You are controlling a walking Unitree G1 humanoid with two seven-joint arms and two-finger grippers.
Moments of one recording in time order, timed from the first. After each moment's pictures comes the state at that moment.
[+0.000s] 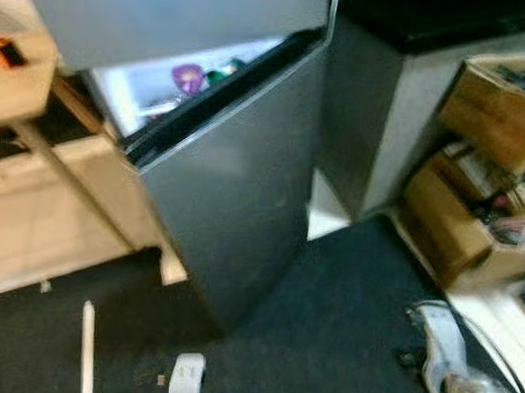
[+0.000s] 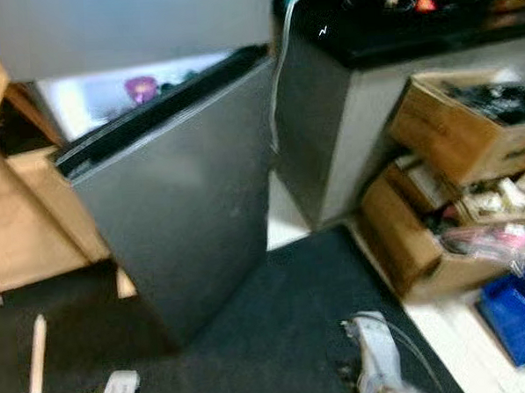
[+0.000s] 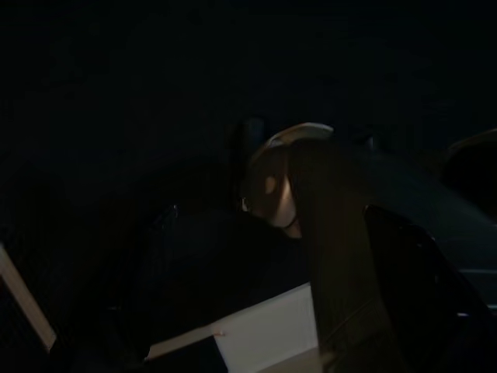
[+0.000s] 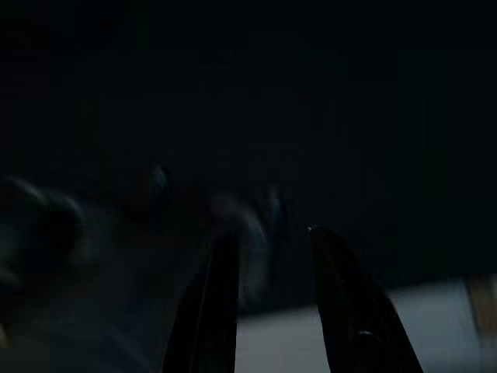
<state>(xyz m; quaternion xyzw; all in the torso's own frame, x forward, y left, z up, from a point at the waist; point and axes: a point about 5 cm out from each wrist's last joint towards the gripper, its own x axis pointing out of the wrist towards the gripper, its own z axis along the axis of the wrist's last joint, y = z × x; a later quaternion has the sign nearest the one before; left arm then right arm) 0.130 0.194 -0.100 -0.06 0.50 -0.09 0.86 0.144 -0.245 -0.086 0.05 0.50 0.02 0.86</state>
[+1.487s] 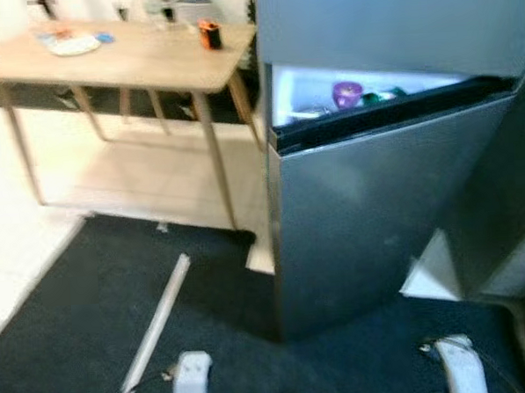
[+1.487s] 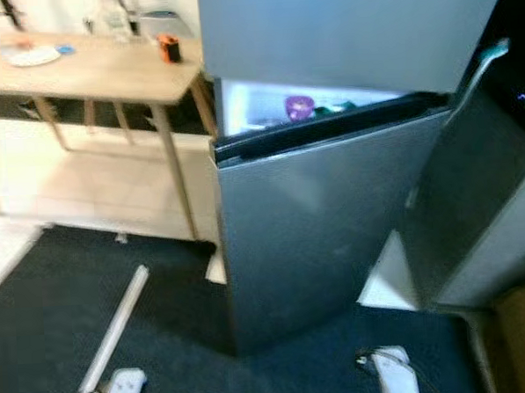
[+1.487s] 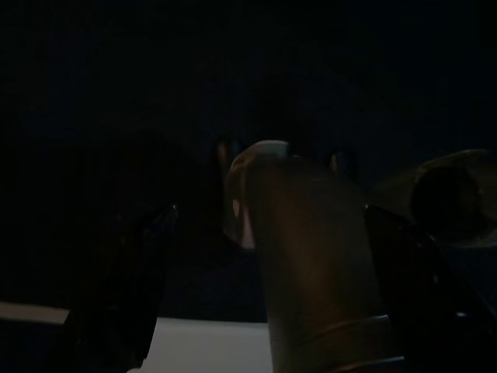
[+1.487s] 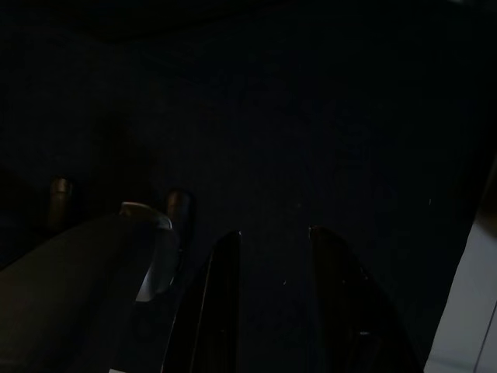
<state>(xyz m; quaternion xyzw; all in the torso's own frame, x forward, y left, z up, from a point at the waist) 0.145 0.187 -0.097 -0.07 0.49 -0.07 0.86 0.162 -0.248 -0.081 -0.03 0.50 -0.01 0.87</state>
